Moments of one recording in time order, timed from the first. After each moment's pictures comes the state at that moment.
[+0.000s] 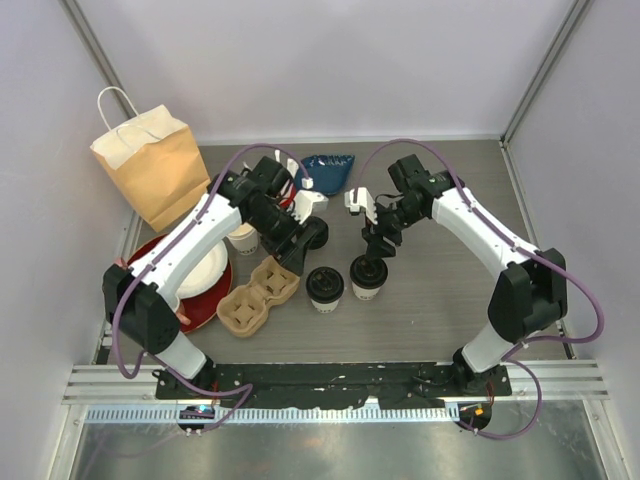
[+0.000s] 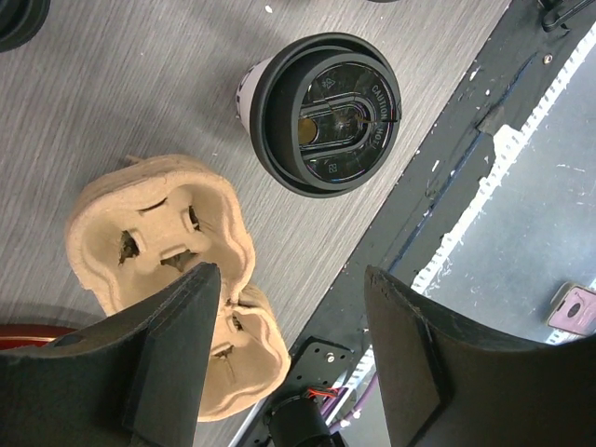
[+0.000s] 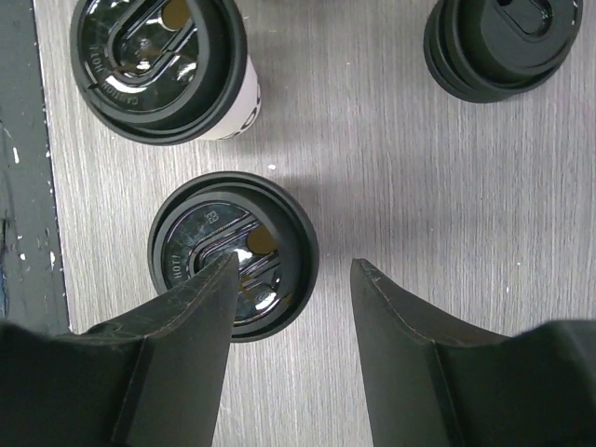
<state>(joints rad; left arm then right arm) -0.57 1.59 1.55 -1.21 0.50 0.27 0.42 1.61 1.39 -0.98 -0.69 -0.94</state>
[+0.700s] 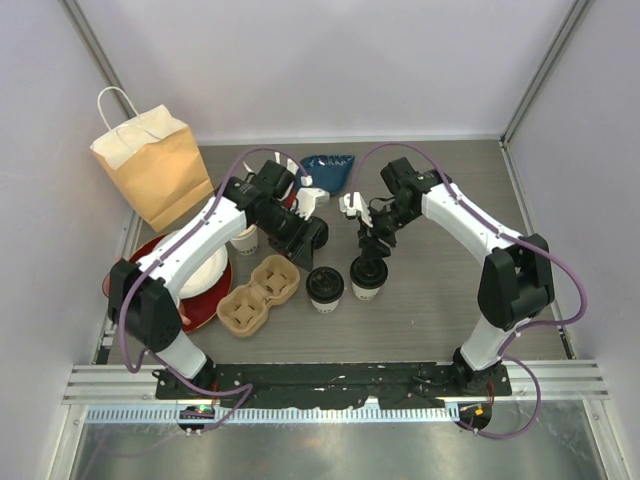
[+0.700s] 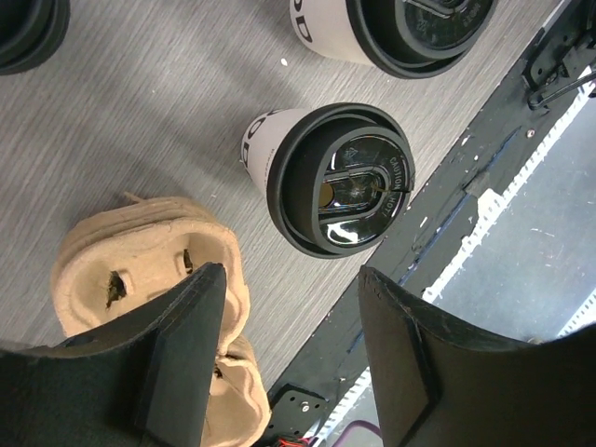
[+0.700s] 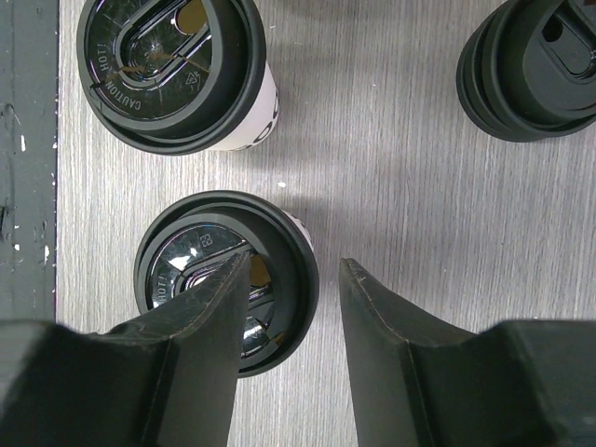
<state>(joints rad) -0.57 1.60 1.48 -1.04 0.50 0.10 0.42 1.70 1.42 -1.02 -0.77 -1.08</state>
